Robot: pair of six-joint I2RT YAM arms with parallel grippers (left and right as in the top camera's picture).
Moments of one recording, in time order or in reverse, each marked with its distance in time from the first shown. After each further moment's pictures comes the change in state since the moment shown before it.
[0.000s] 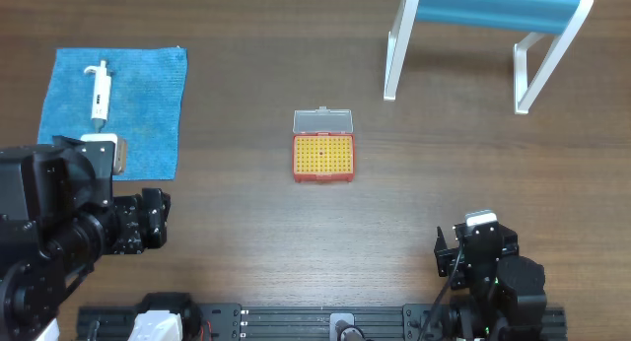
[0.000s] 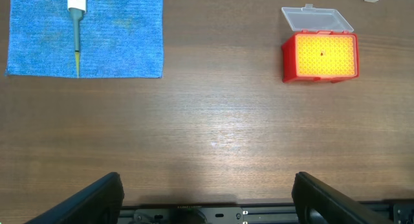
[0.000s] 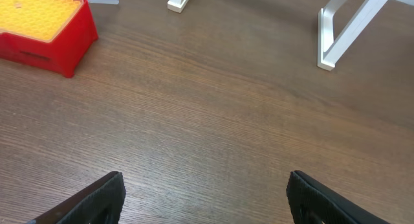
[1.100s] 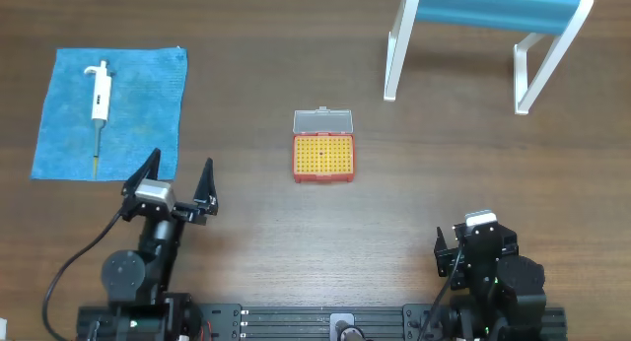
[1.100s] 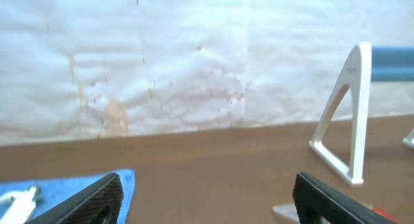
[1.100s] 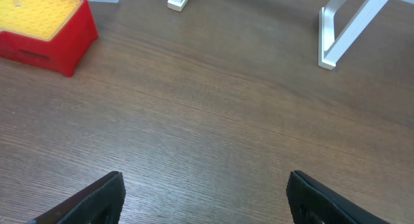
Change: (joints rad) left arm 0.000 -0.878 -1.568 1.827 0.135 -0.003; right arm 0.000 -0.001 -0.004 0.000 0.000 0.000
